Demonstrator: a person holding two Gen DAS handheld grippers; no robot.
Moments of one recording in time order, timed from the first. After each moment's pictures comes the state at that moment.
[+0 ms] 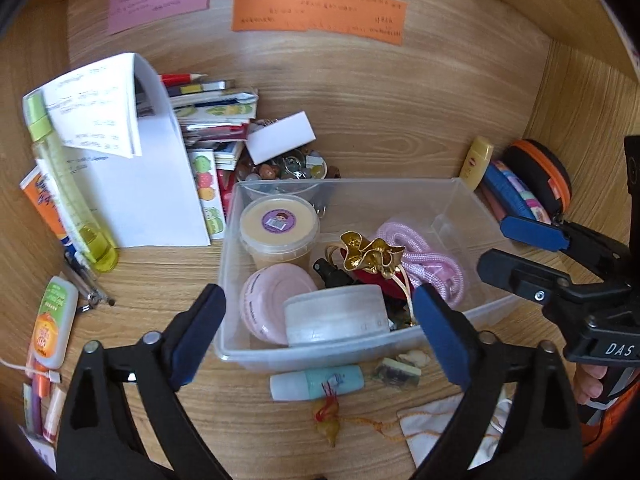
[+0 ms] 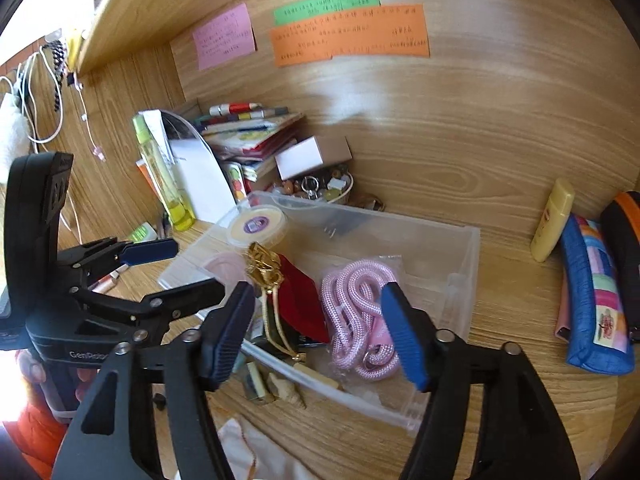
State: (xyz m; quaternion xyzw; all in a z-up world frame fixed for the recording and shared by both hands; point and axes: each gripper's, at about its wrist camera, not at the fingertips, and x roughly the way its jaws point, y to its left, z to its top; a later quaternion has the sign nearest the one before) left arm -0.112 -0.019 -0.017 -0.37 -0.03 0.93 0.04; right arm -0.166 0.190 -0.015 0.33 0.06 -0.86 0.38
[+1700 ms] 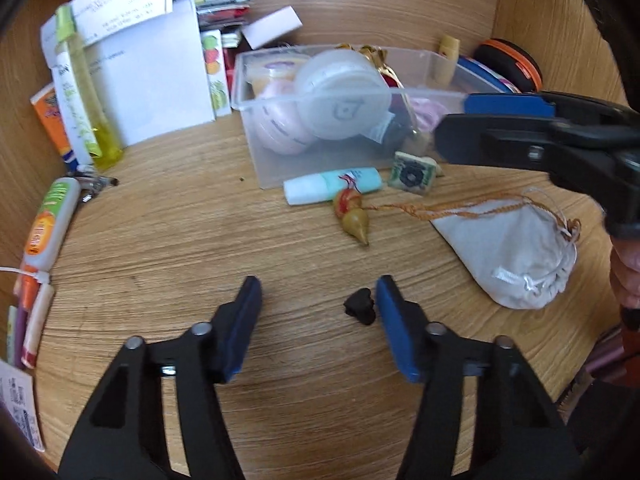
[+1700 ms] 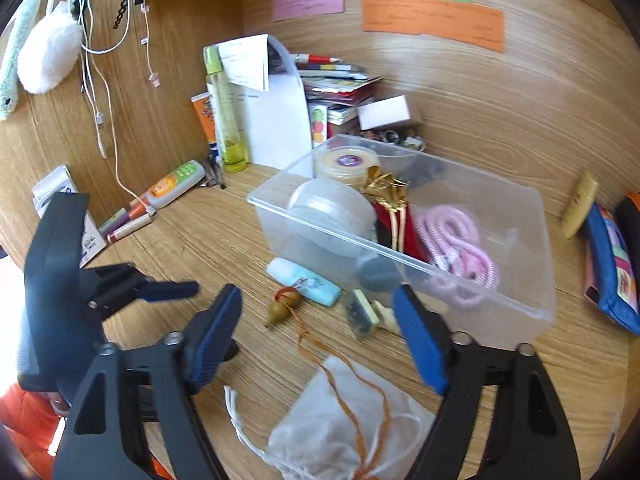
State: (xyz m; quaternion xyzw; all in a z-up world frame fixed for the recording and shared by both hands) left arm -0.018 -0.034 -0.095 -0.43 0.03 0.90 0.09; right arm -0.075 0.143 -0.043 0.34 0.12 -0.84 0.40
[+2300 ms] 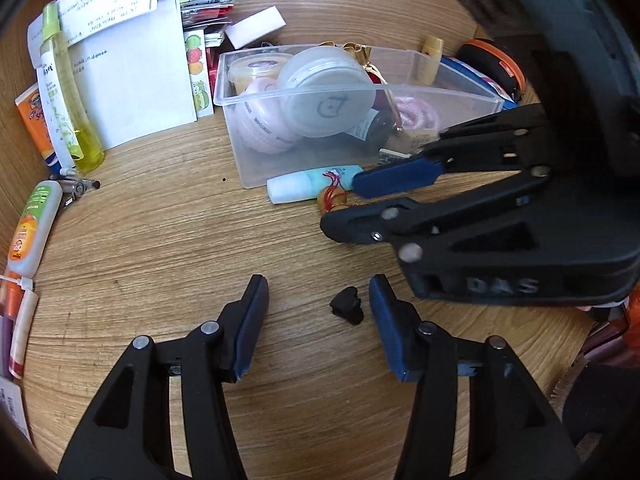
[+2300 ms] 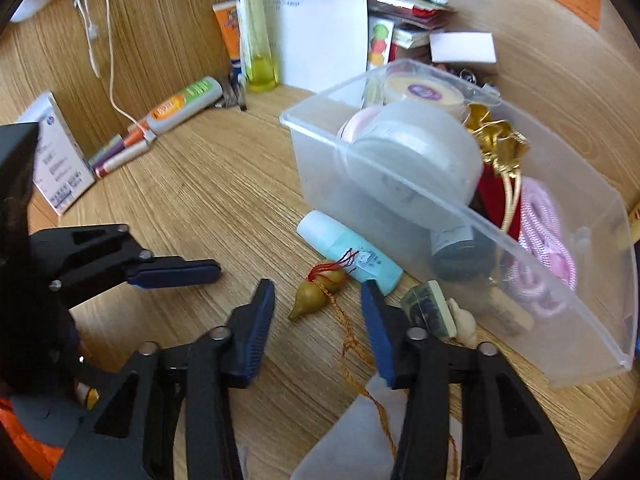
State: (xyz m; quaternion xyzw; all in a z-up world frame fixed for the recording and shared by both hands) left arm -0.017 -0.035 -0.097 -0.42 0.02 0.90 0.12; right arm -0.087 0.079 -0.094 0.42 0.21 -0.77 0.42
